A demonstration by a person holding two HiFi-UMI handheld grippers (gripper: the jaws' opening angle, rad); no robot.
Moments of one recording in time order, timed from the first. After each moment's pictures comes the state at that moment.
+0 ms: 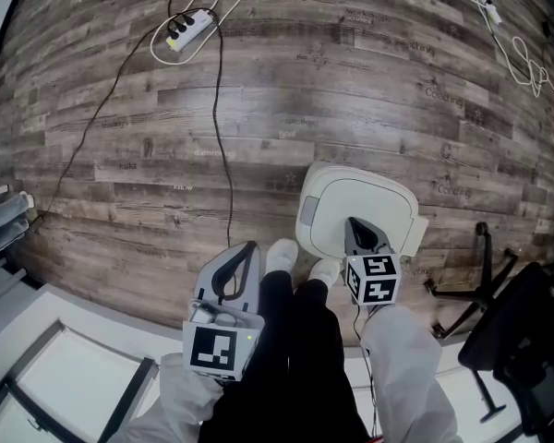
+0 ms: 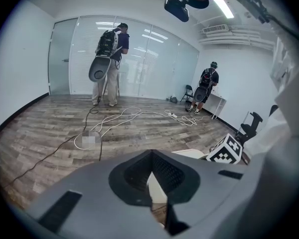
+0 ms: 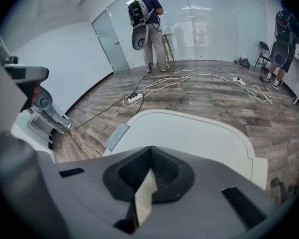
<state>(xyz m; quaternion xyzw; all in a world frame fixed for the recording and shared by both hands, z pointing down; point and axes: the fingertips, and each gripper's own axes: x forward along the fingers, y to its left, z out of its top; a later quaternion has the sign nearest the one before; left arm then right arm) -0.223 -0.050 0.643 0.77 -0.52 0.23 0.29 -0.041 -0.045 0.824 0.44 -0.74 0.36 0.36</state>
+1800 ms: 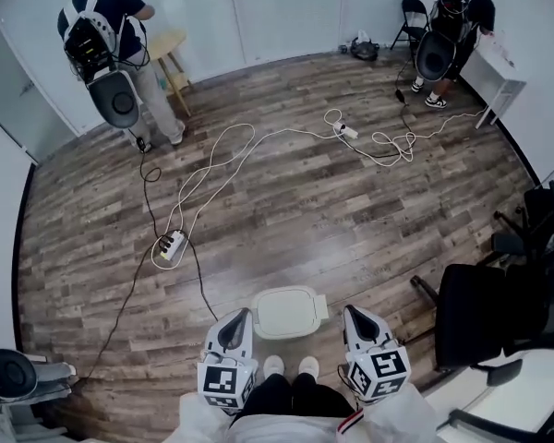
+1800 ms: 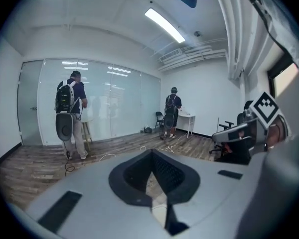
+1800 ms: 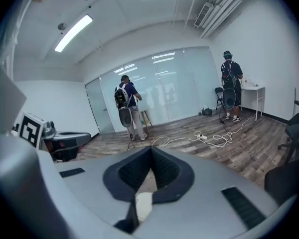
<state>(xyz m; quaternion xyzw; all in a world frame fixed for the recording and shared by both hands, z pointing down) -0.045 -0.007 0.239 0.89 -0.43 0.14 0.09 0.147 0.048 0.251 0.63 -0.74 0.22 0.08</state>
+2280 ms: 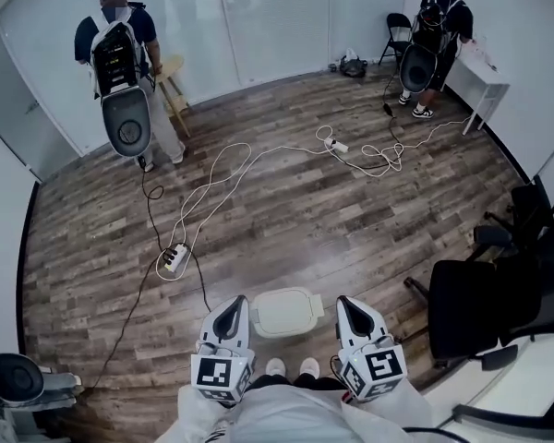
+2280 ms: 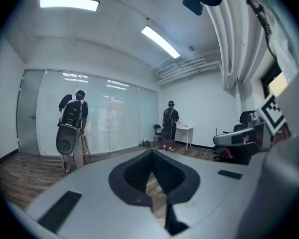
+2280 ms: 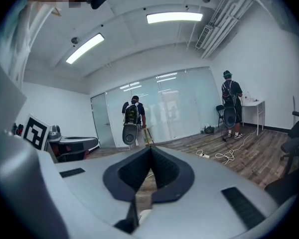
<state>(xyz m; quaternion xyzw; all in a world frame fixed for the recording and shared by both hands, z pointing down) -0.041 0.034 0.129 0.90 -0.43 0.08 0.05 0.131 0.097 0.134 0.65 -0.75 0.14 0.02</state>
